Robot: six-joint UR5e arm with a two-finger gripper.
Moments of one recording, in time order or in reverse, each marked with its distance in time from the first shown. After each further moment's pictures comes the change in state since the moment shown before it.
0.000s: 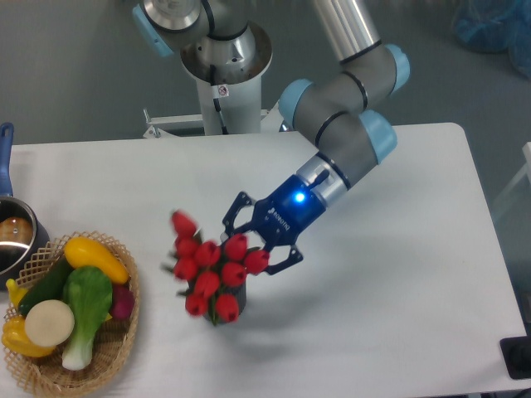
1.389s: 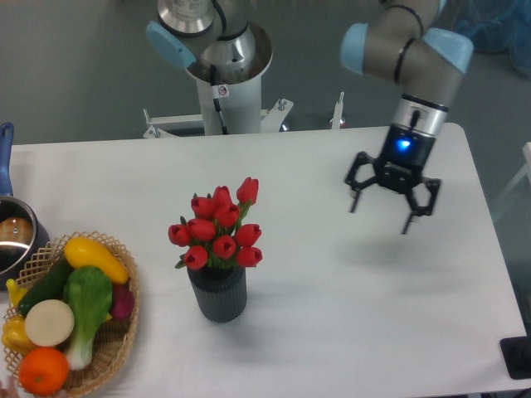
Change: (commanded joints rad) arm 0.233 -0.087 0.247 0.003 0.771 0.161
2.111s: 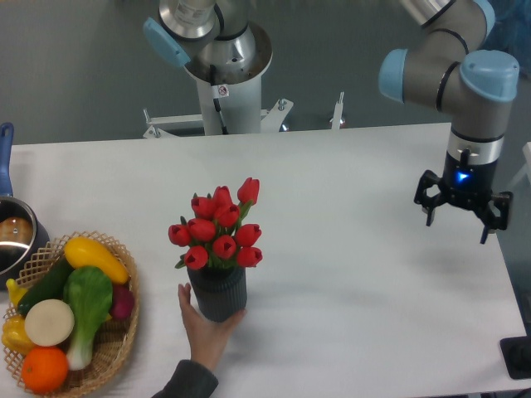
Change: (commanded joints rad) arm -0.087 -0.077 0.198 -0.069 0.412 0.021
